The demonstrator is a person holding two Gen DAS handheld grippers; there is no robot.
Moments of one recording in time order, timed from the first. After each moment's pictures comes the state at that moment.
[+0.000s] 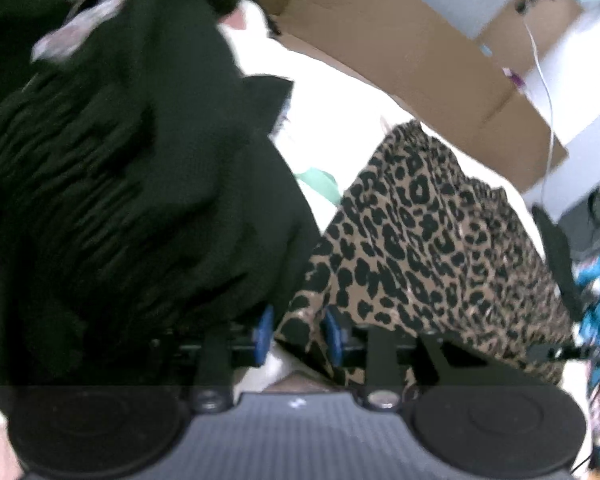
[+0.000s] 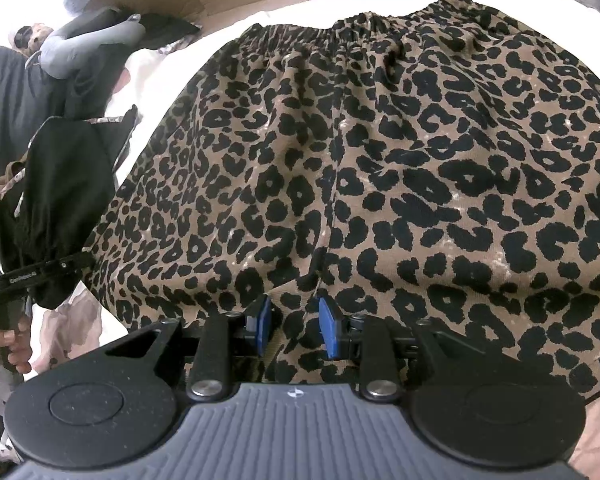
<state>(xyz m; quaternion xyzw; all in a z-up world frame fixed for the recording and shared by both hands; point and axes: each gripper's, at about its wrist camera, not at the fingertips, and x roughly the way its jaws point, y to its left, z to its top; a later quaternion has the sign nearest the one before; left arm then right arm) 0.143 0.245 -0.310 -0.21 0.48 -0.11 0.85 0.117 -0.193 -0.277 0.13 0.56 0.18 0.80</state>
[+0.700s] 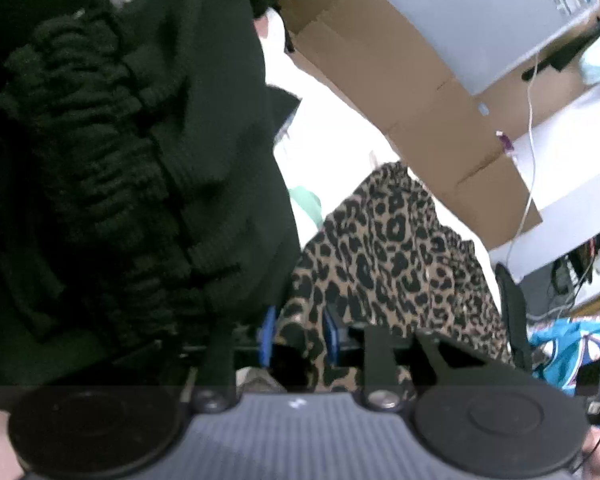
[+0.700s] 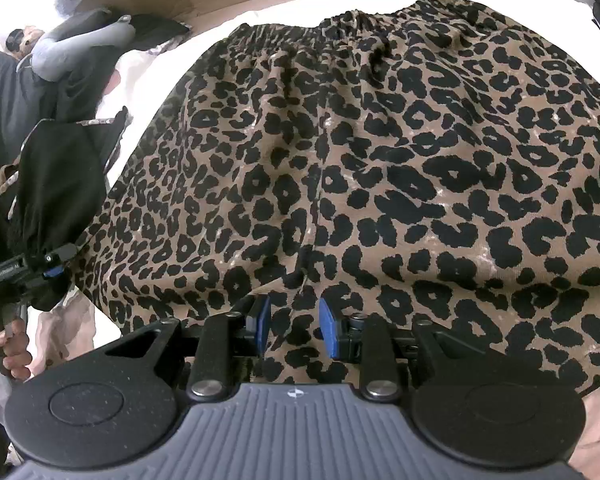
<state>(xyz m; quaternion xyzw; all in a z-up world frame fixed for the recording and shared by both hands) 0.135 0.252 -0.323 -0.30 0.44 -0.13 0.83 0.117 -0.200 -0.278 0.13 0.56 0.17 0.80</state>
